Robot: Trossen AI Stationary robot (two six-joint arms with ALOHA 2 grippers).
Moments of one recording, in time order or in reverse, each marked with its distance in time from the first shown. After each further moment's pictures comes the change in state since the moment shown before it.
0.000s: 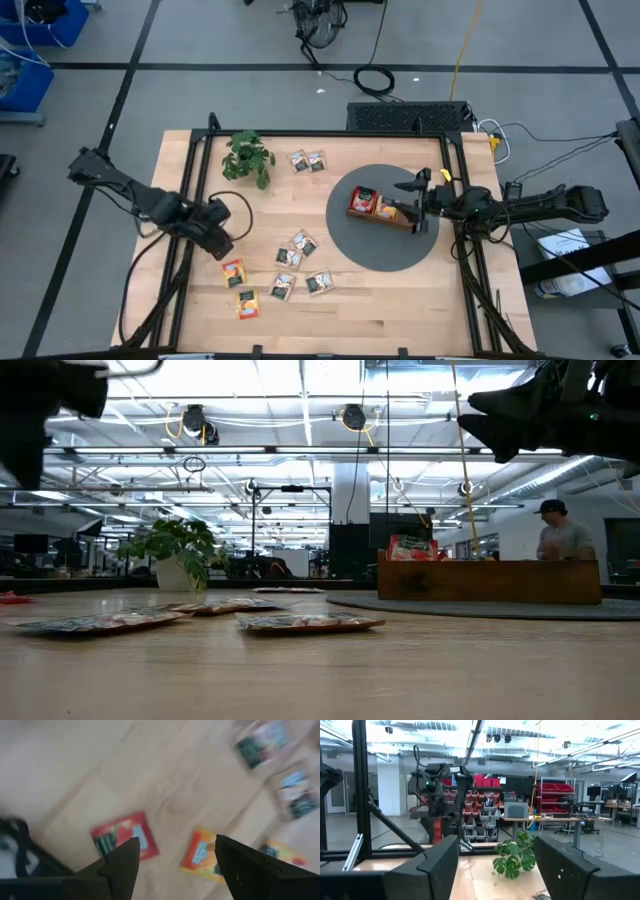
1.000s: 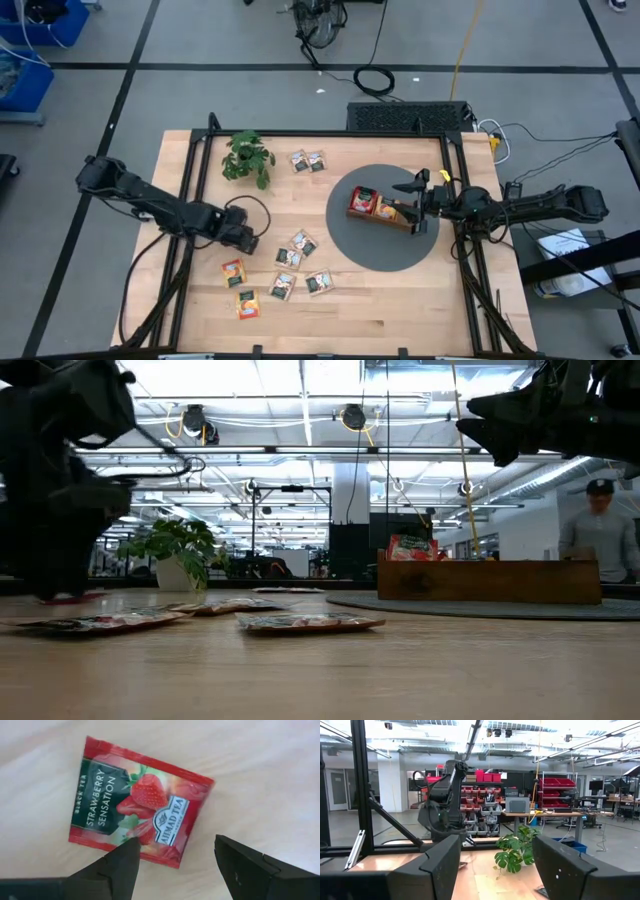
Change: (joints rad) left arm 0.196 0.261 -0.321 0.573 0.059 -0.158; right arm 0.000 0.001 0.000 -0.026 -0.003 0.016
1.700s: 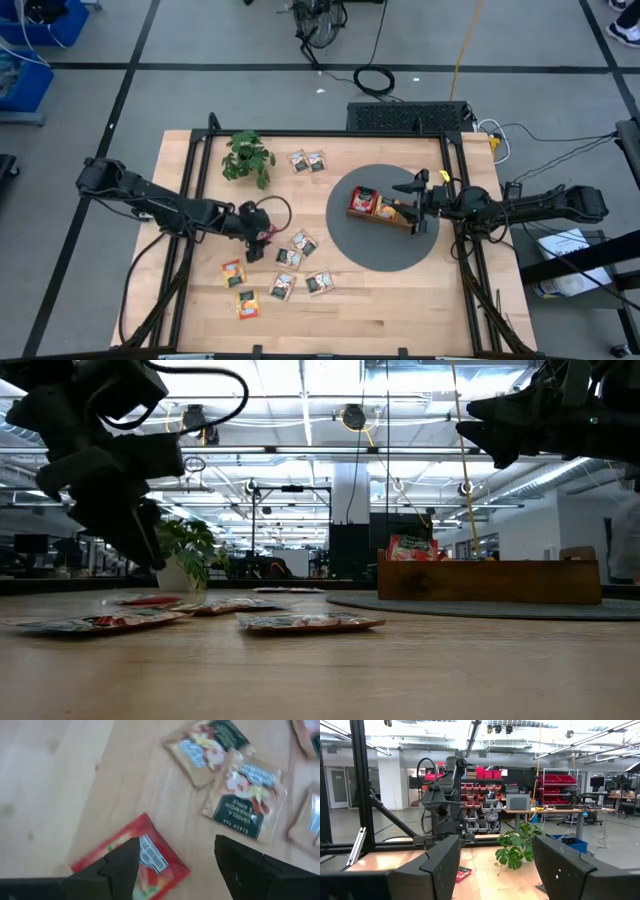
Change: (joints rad) left arm 0.077 0.012 0.005 0.380 -0.045 0.992; right arm 0.000 0.000 0.000 -0.016 -0.001 0.007
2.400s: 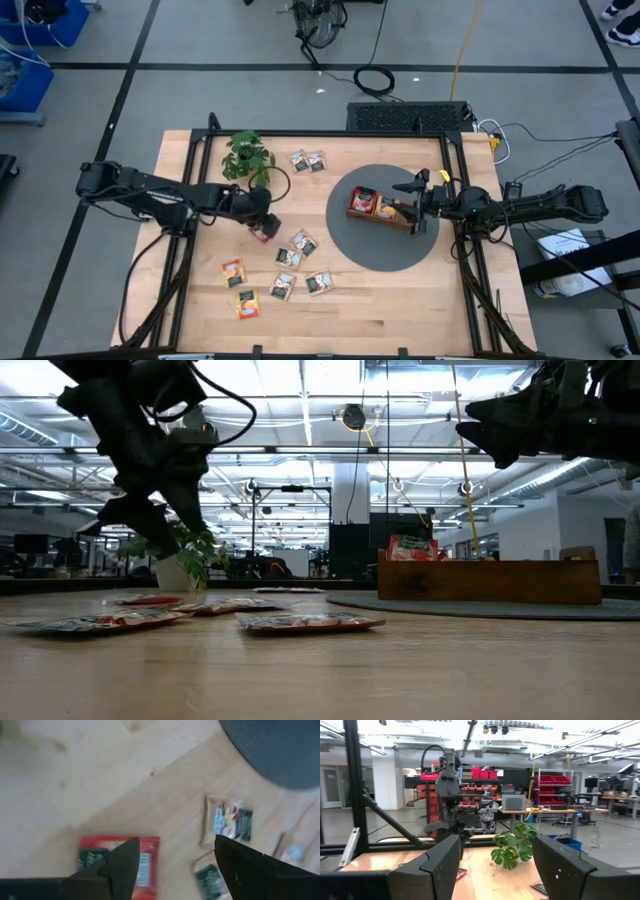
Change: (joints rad) left arm 0.196 0.018 0.157 -0.170 0.093 -0.623; right arm 0.000 0.000 0.000 0.002 0.026 -0.012
